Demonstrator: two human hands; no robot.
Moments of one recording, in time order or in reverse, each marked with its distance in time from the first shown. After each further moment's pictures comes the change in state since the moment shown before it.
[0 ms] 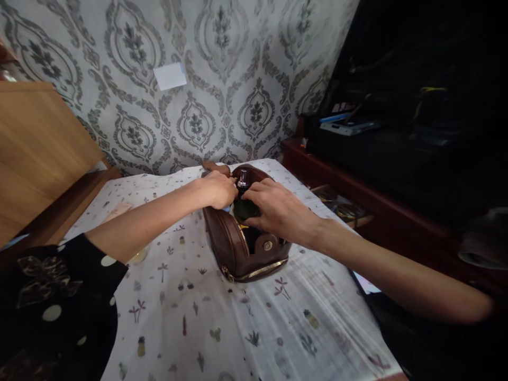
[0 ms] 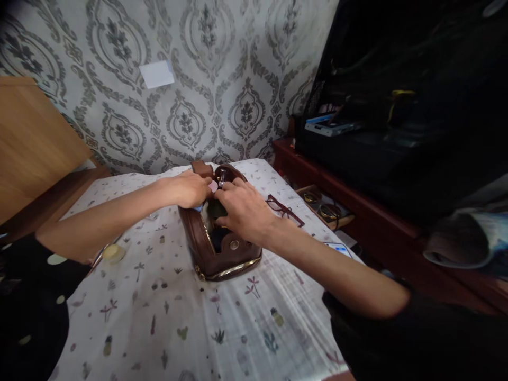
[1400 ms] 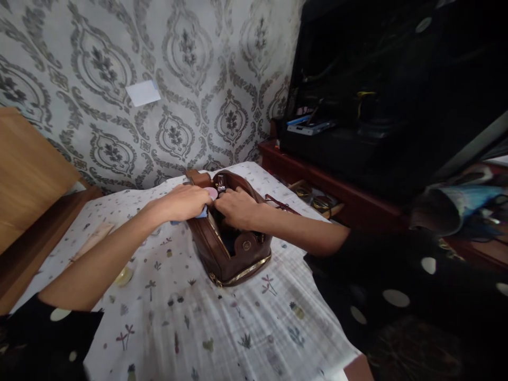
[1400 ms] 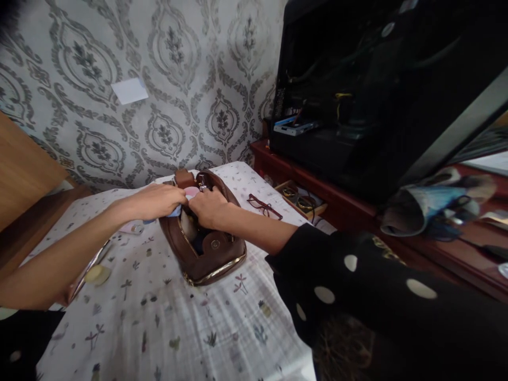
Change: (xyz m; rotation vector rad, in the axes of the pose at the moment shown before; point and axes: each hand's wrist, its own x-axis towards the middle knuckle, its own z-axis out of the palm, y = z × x) left_hand -0.009 -0.021 0.030 -0.140 0.233 0.069; right_hand 0.028 -0.010 0.003 -0.147 -0.220 0.009
